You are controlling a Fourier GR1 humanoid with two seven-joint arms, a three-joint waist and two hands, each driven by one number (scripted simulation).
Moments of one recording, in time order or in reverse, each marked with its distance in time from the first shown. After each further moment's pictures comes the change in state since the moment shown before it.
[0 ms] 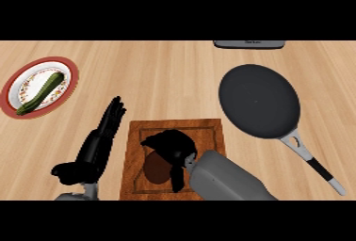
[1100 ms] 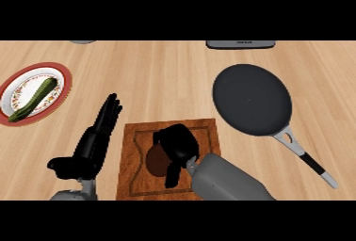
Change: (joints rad) left arm -0.017 -0.010 0.038 -0.002 -0.004 -0.001 0.034; right arm 0.016 -0.012 0.035 -0.005 0.100 -0.302 0.143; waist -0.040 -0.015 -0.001
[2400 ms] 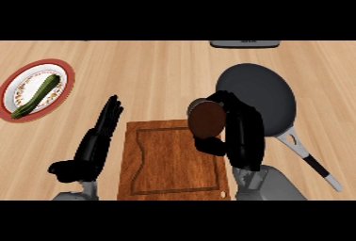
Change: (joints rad) left arm 0.011 -0.008 0.001 0.010 -0.009 -0.017 -0.038; right arm 0.279 -0.154 -0.323 -0.659 0.367 -0.356 0.430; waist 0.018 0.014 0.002
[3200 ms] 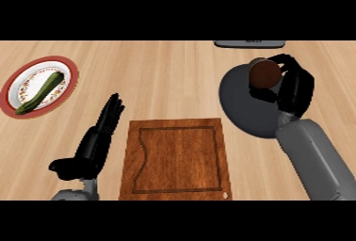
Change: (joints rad) left arm -0.017 -0.003 0.007 0.007 -0.001 -0.015 0.003; right arm -0.181 -0.121 -0.417 0.604 -0.245 -0.353 -0.562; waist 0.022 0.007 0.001
